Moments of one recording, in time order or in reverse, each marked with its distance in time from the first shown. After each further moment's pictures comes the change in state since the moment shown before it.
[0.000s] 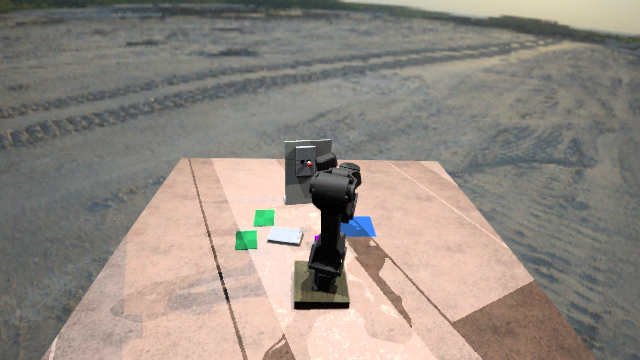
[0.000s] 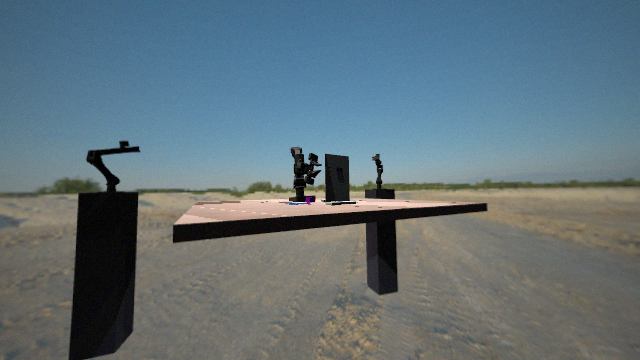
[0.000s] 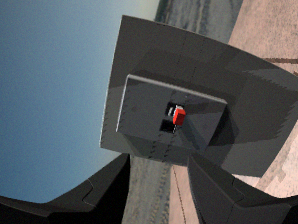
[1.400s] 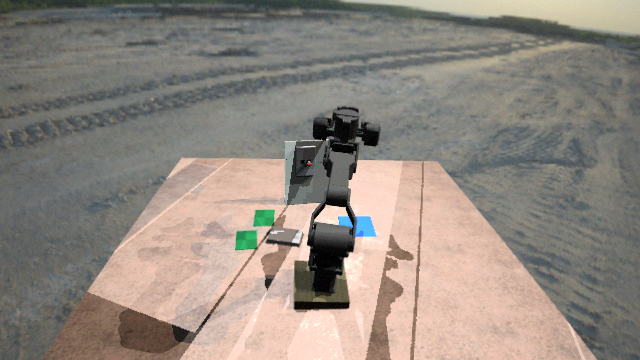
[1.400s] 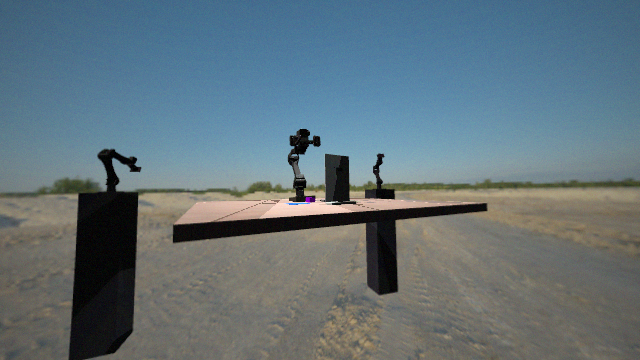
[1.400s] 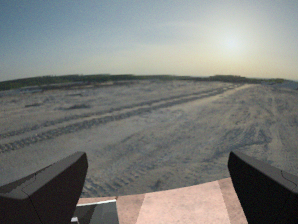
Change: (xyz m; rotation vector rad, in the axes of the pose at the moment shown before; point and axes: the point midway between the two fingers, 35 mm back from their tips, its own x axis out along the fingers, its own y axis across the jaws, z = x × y) arm -0.026 0.158 0.095 -1.295 -0.454 -0.361
